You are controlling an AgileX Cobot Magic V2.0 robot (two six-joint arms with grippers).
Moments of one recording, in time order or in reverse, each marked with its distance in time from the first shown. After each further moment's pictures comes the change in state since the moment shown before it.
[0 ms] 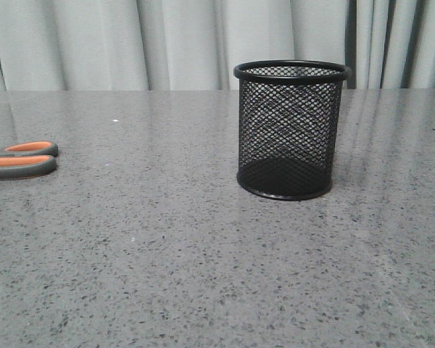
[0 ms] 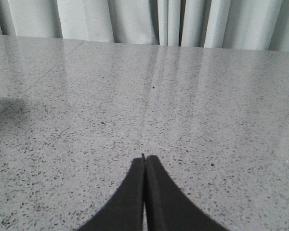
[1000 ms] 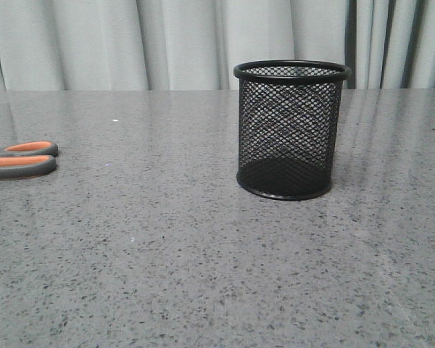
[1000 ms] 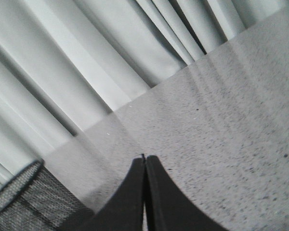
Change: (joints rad) left arm 0.000 0.000 0.000 -0.673 -0.083 0.000; right arm 0.000 0.000 0.000 0.678 -0.133 0.002
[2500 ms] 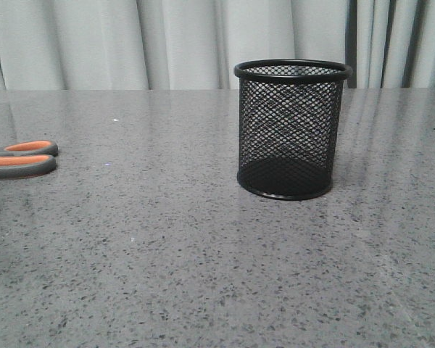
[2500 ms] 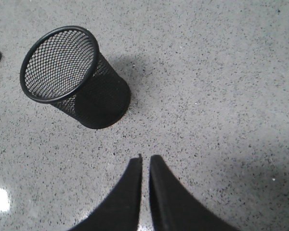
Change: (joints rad) left arm 0.000 0.801 -0.948 0.428 1.022 0.228; right arm 0.000 0.727 -0.822 -0.274 0.910 -0.091
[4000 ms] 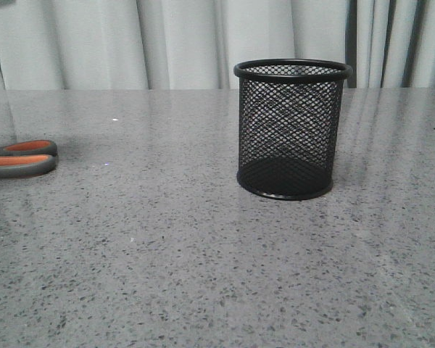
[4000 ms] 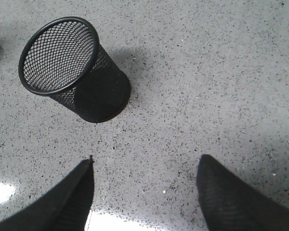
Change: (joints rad) left arm -0.030 0.809 -0.340 0.158 0.117 1.028; right arm 0.000 0.000 0.000 -0.002 0.016 -0.005
